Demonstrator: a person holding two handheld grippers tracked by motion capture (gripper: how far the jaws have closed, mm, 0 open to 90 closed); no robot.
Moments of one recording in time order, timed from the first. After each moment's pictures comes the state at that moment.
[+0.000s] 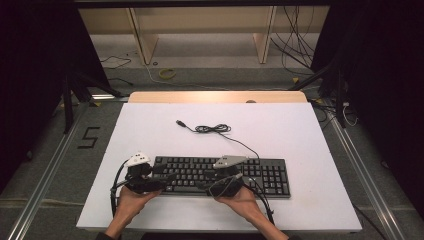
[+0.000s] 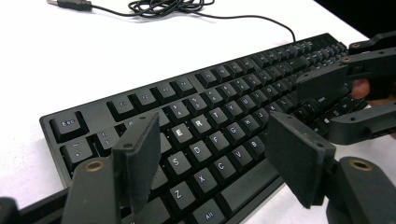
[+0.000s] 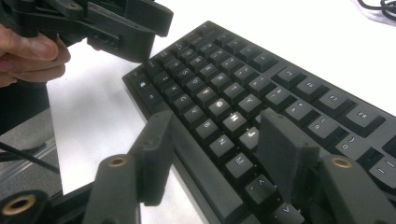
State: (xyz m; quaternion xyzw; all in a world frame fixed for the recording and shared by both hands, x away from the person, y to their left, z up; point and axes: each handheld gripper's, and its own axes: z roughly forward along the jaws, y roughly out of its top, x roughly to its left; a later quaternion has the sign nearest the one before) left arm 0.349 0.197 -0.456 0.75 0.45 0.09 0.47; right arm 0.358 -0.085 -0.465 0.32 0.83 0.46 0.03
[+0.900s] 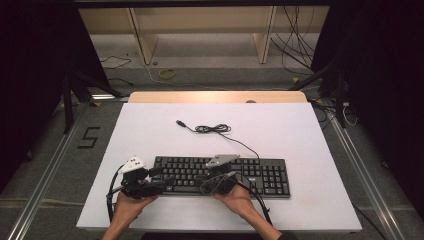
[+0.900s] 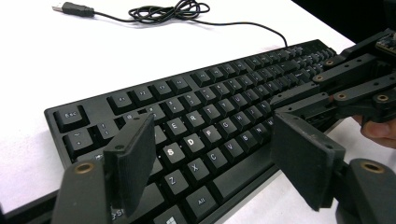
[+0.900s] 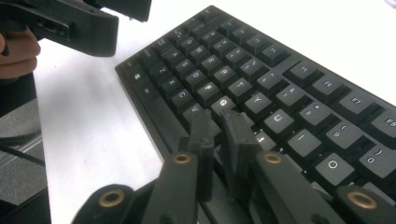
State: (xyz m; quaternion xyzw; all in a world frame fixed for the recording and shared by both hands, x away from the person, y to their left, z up) left arm 0.335 0.203 -0.457 0.74 0.44 0.10 0.49; right arm 0.366 -0.069 -0.471 0.31 0.84 0.44 0.03
